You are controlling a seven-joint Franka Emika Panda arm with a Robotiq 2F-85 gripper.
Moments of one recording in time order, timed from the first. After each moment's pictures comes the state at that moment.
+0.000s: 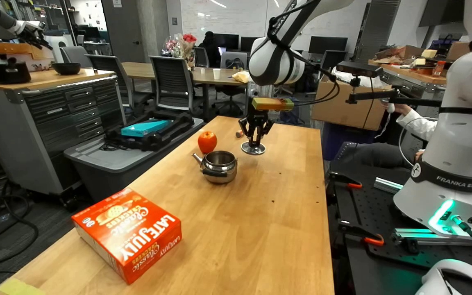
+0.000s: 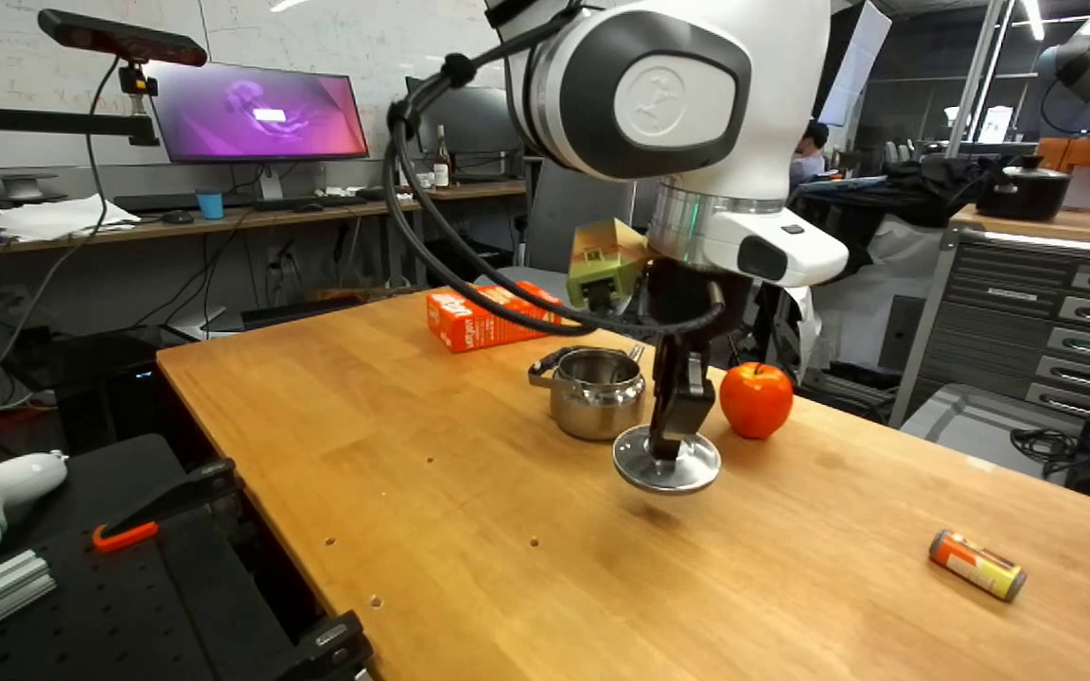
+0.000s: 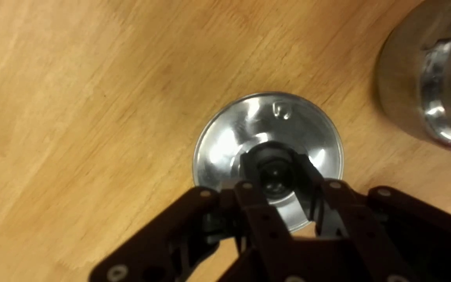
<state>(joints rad) -0.09 0.32 -0.19 -2.30 0.26 2.59 0.37</state>
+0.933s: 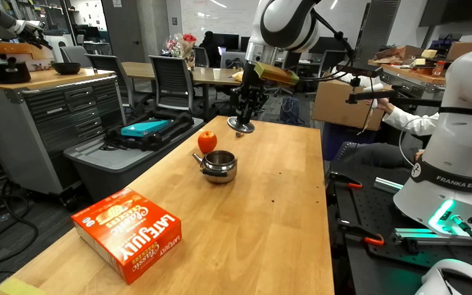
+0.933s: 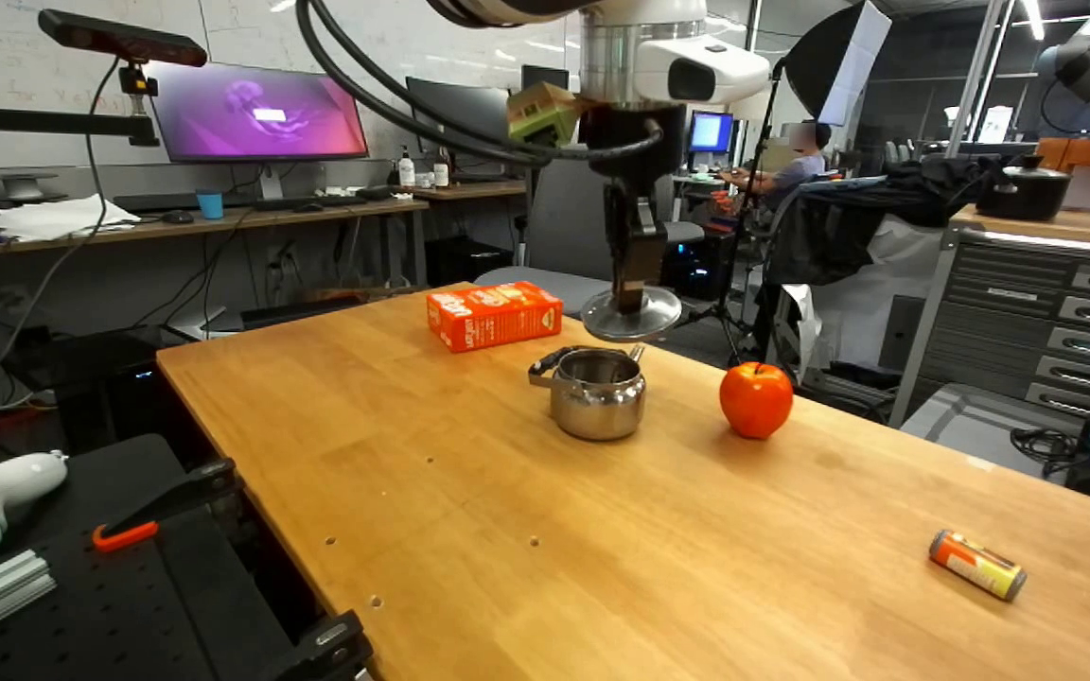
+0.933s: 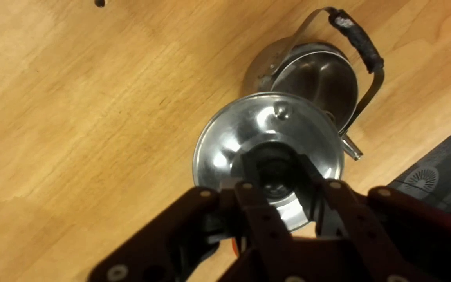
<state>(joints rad) -0.07 0.03 -0.08 -2.40 0.22 2.60 0.36</state>
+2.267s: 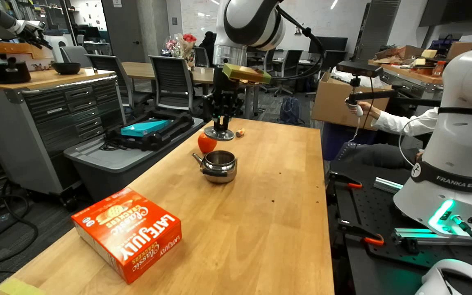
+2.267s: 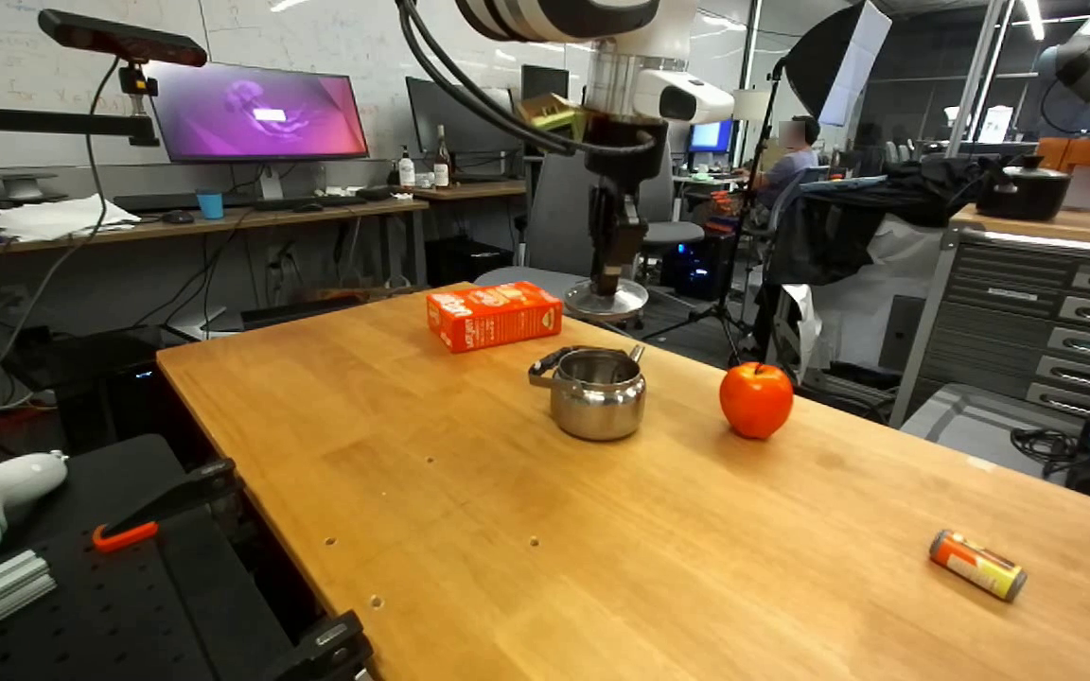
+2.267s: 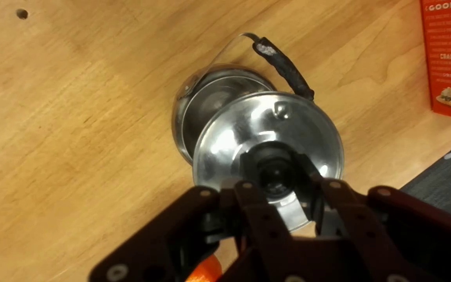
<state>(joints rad) 0.00 0.22 -0.04 -2.13 0.22 2.40 0.42</state>
